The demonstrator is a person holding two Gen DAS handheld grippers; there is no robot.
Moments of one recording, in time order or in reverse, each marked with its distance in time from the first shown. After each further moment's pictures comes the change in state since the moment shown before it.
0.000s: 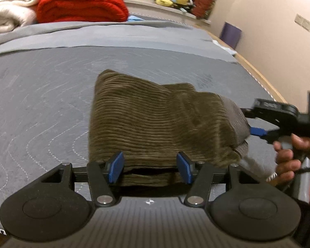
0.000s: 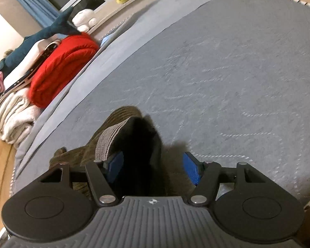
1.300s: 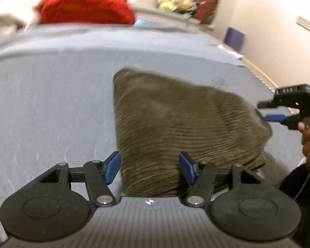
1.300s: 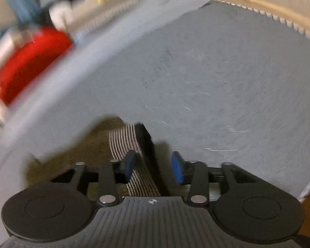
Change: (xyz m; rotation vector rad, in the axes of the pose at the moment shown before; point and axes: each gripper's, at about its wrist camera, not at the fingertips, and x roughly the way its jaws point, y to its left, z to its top) left arm 0.008 0.045 -0.007 0.069 -0.088 0.008; right arm 0.009 0.030 0.016 -0.004 -0.042 -0.145
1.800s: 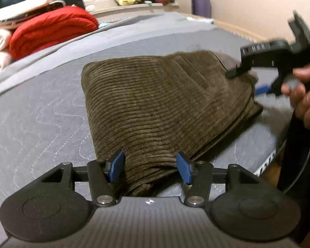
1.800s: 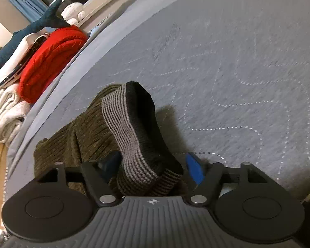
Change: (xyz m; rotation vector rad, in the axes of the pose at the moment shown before) left arm 0.013 -0.043 -0.039 0.272 0.051 0.029; right arm 0.028 -0.036 -0.037 0.045 0.119 0.127
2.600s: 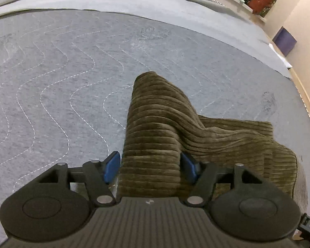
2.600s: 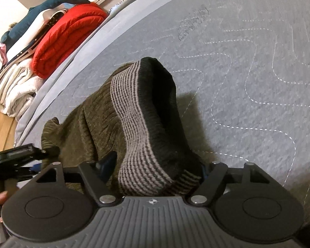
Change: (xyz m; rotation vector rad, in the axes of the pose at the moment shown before) left arm 0.110 0.117 0.109 -0.562 0.232 0.067; right arm 0.032 0.012 0.009 -0.127 0.096 0.078
